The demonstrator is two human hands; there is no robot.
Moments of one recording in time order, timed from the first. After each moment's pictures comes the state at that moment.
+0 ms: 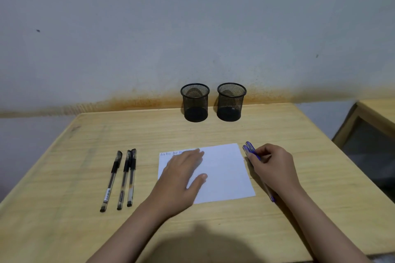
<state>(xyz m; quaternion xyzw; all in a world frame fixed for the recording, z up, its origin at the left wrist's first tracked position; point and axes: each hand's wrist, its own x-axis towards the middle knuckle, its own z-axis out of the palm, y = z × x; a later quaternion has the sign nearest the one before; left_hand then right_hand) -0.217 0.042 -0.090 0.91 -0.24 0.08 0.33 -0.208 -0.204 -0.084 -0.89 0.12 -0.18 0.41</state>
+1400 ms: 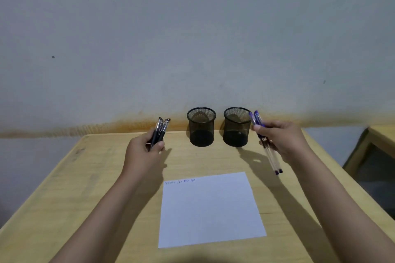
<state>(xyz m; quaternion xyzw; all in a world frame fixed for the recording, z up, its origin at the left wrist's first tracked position) -0.137 0.088 -0.012 0.82 0.01 0.17 0.54 -0.128 -0.206 0.018 -0.72 0.12 -0.12 0.67</state>
